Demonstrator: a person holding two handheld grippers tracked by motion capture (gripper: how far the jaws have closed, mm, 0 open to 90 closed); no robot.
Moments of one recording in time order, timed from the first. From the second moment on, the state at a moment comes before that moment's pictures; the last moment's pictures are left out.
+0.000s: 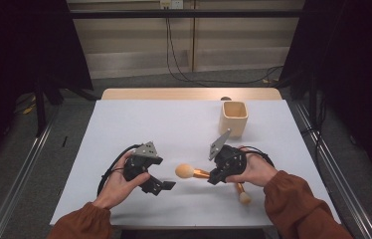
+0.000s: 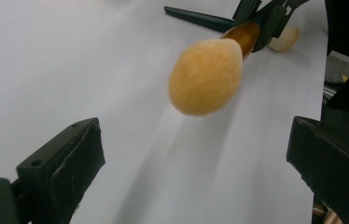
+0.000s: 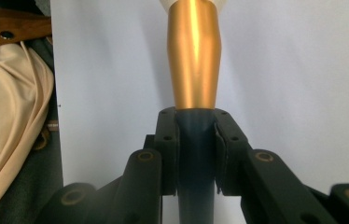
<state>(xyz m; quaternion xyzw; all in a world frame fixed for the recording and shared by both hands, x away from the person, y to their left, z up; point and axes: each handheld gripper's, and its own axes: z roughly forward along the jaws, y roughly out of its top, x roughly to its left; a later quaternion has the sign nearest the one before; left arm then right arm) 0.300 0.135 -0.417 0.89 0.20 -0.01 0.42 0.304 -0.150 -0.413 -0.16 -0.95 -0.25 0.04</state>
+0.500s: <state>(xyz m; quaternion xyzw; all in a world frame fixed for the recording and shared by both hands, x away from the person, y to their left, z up) 0.291 0.150 -0.419 0.87 0.24 0.02 0.44 0.299 -0.163 -0.413 -0.20 -0.93 -0.30 0.02</state>
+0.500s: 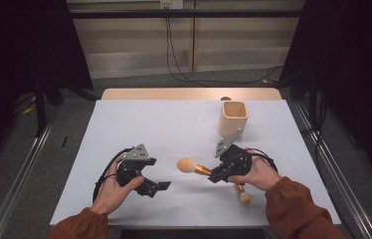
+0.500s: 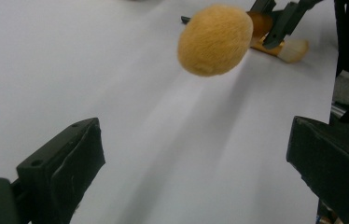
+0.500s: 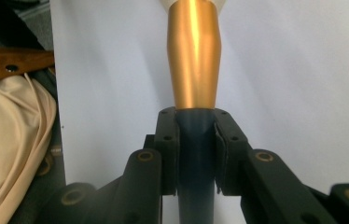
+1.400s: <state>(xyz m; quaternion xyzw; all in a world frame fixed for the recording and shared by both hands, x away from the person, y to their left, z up) 0.281 0.157 -0.428 0.85 0.25 0.04 0.46 0.282 -0.180 -0.435 -0.29 -0.85 -0.43 0.01</state>
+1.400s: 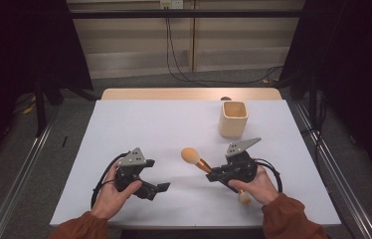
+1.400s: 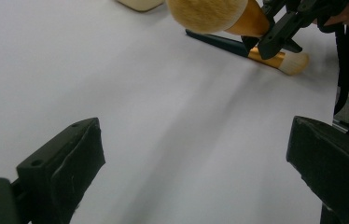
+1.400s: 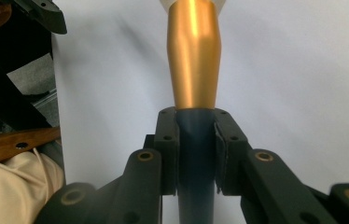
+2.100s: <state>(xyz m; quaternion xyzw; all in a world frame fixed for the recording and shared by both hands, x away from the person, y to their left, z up) 0.281 0.160 -0.434 0.84 0.25 0.05 0.48 0.275 -0.181 -0.439 -0.28 -0.80 -0.54 0.00</state>
